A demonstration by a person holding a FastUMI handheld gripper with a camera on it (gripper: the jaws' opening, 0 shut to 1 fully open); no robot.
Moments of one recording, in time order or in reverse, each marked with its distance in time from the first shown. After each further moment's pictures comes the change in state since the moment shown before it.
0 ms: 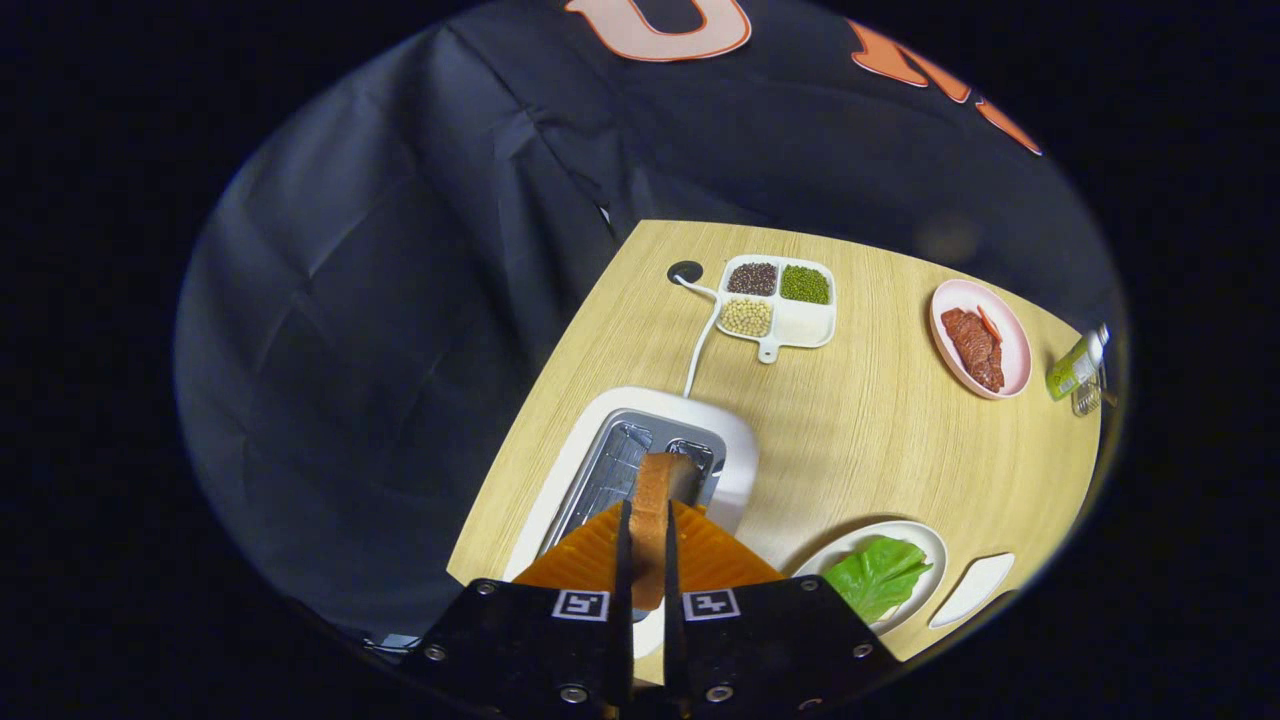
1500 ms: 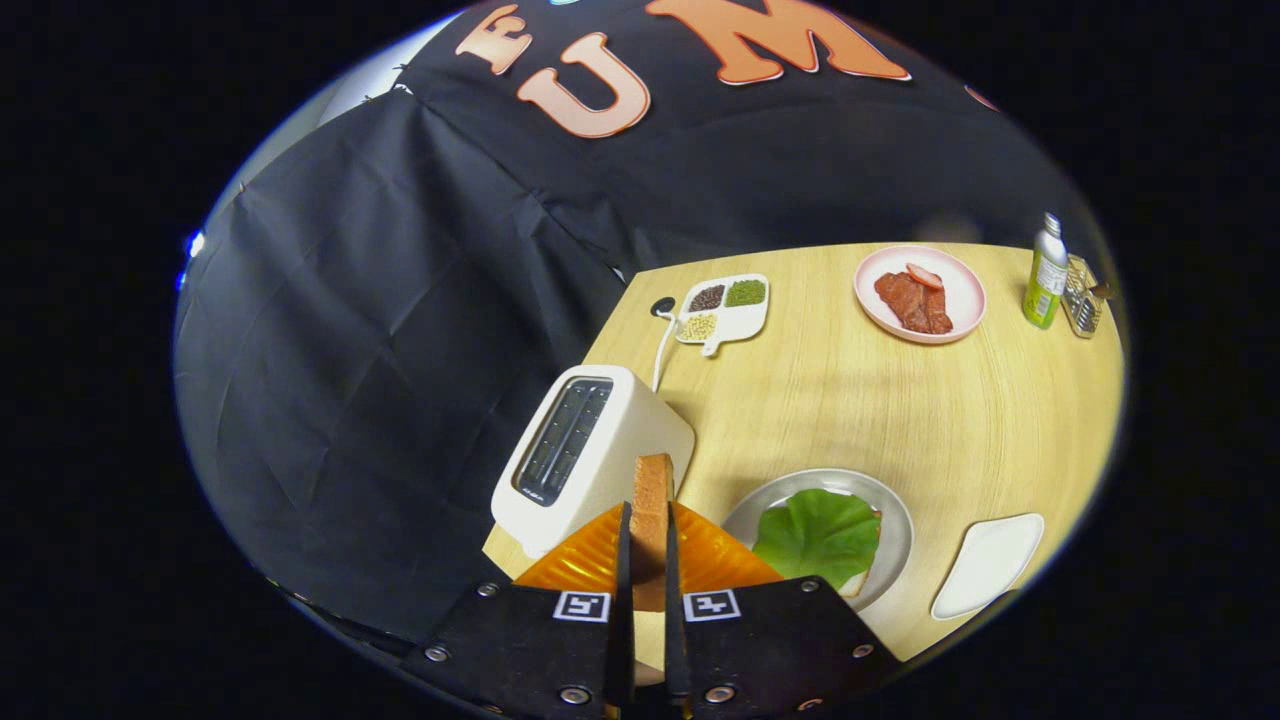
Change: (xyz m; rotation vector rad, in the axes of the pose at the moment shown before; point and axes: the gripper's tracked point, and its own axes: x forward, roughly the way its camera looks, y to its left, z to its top) arm -0.091 -0.115 -0.073 0.130 -0.194 0.201
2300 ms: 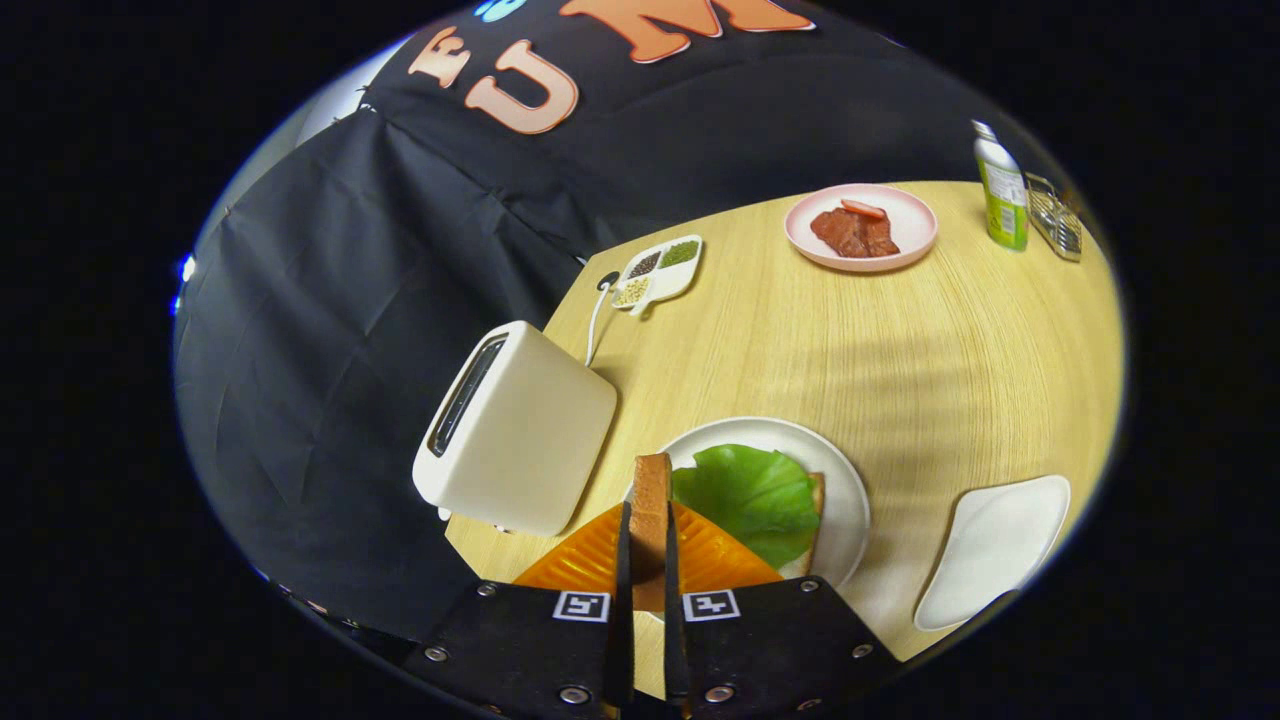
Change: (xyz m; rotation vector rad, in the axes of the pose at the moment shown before) arm 0.022 -0.100 -0.064 0.095 0.009 0.010
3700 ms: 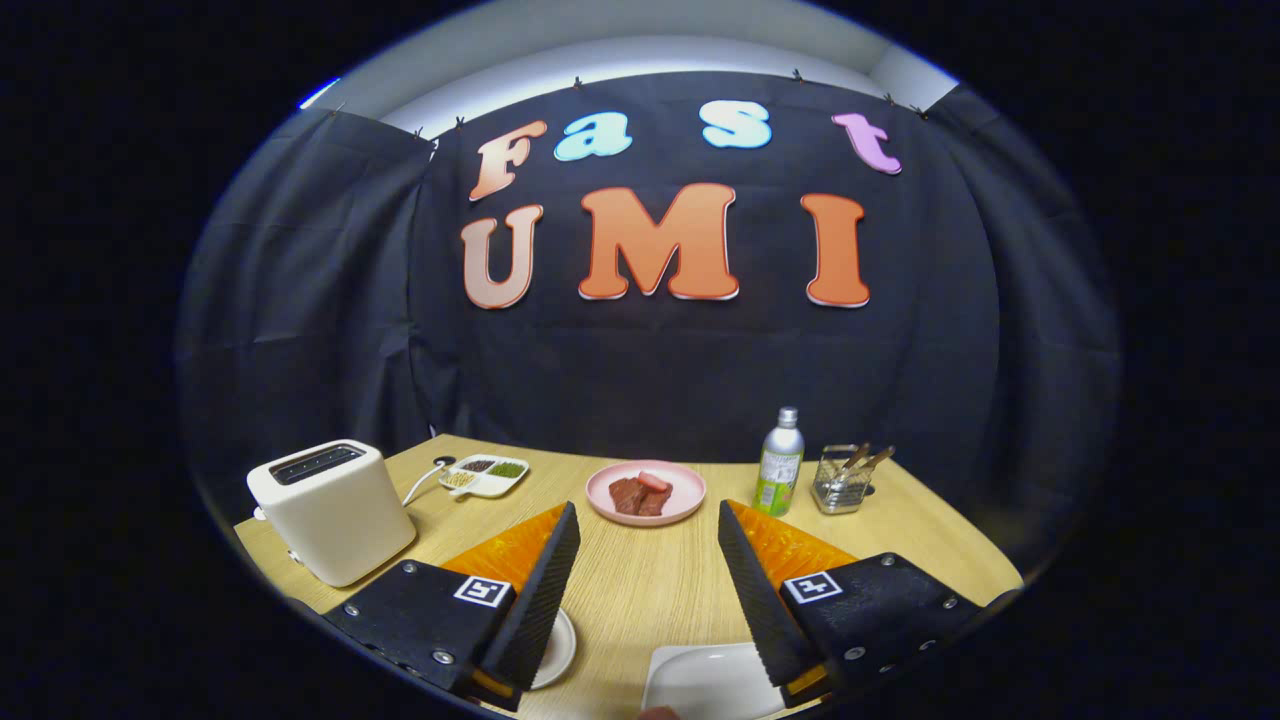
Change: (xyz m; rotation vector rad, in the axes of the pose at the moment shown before) arm -0.164 -0.067 0.111 -0.419 -0.866 -0.504
